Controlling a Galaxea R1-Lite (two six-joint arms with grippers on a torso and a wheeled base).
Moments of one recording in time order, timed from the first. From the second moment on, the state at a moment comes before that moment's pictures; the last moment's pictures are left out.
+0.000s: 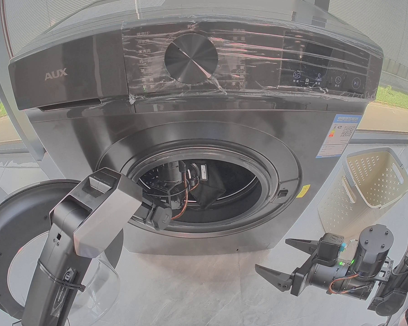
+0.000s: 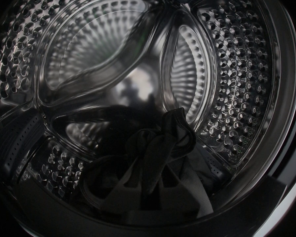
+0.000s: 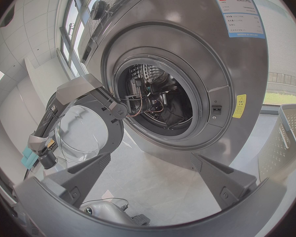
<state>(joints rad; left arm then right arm) -0.48 2.63 -1.67 -0.95 0.18 -0.09 0.73 1.86 -0.05 -1.55 0.02 0.17</state>
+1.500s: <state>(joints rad) -0.49 2.71 -1.73 -0.85 0.17 -0.06 0.73 1.86 -0.05 -1.55 0.02 0.17</state>
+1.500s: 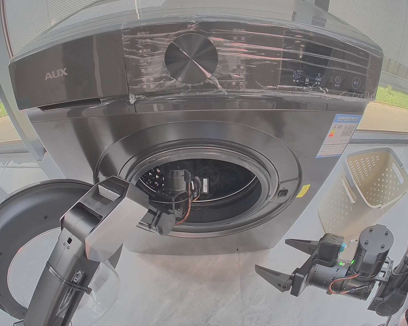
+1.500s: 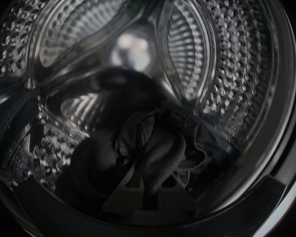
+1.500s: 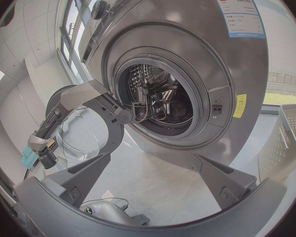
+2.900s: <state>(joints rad) -0.61 2.43 -1.09 -1.07 0.19 -0.10 0.73 1.86 -0.04 -1.55 0.02 0.17</state>
